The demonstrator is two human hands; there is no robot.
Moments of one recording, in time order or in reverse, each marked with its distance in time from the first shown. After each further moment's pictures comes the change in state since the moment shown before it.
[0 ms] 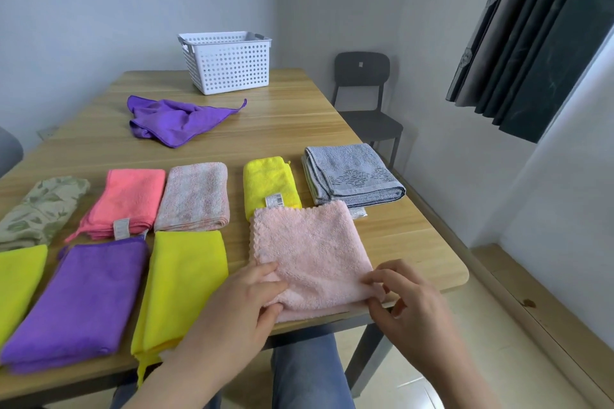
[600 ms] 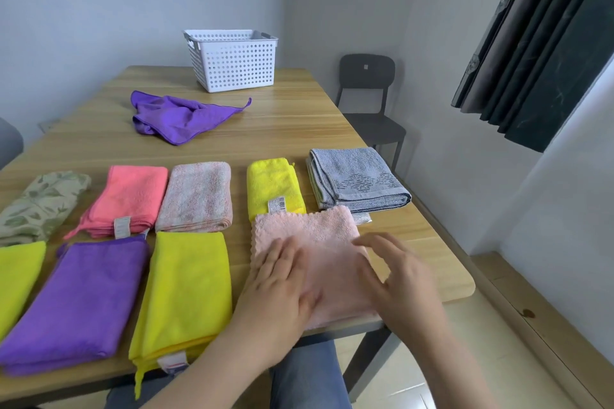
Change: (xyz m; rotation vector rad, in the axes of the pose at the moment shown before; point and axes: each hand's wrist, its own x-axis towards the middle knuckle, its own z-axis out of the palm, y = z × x) left_hand 0.034 0.016 0.022 0.316 -0.117 -0.044; right_hand 0.045 -0.020 0.006 -0.006 0.061 0.004
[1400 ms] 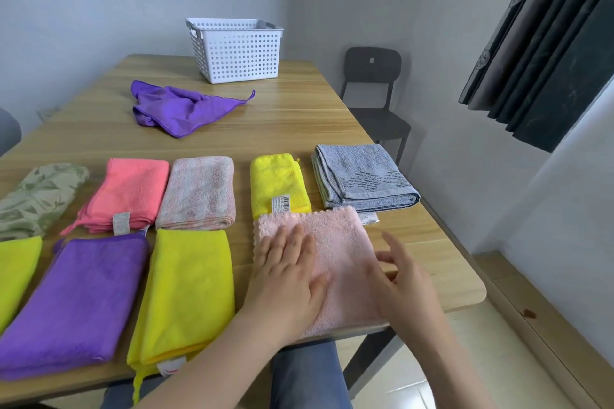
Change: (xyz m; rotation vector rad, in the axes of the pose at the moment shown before) left_hand 0.025 0.001 0.006 0.034 -0.058 -0.065; right_hand 0.003 -0.004 0.010 0.161 -0.134 0.458
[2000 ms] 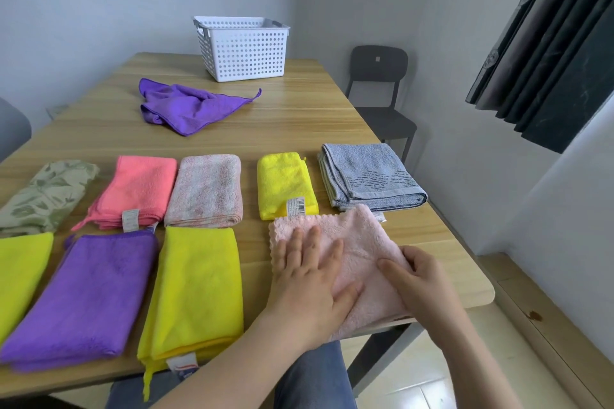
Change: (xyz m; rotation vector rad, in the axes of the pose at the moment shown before) left_hand -0.001 0.017 -0.001 -0.090 -0.035 0.022; right_hand 0.011 0.008 -0.010 0.154 -0.025 0.135
